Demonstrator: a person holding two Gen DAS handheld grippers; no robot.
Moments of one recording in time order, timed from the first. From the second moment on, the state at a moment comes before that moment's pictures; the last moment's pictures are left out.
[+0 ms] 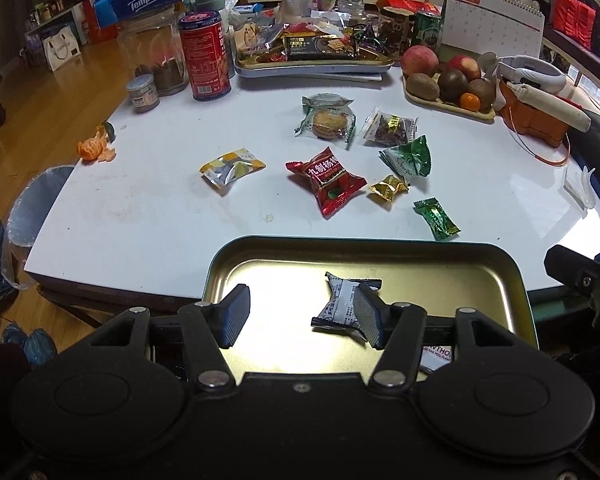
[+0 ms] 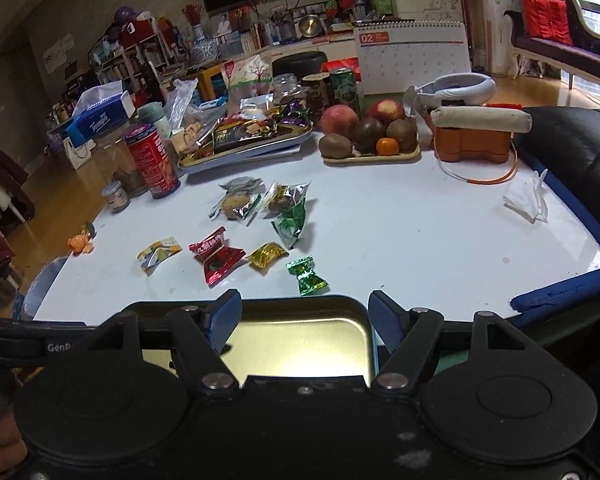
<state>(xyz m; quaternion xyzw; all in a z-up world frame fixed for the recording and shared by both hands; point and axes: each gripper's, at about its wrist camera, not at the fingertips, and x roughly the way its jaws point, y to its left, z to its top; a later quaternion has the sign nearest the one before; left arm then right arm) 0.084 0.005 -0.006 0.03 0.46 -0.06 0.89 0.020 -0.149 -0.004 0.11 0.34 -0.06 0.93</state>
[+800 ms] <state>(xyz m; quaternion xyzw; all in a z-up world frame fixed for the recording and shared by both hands) 0.079 0.003 0.008 0.02 0.42 -0.05 0.91 0.036 -0.131 0.010 0.06 0.31 -0.09 0.94</state>
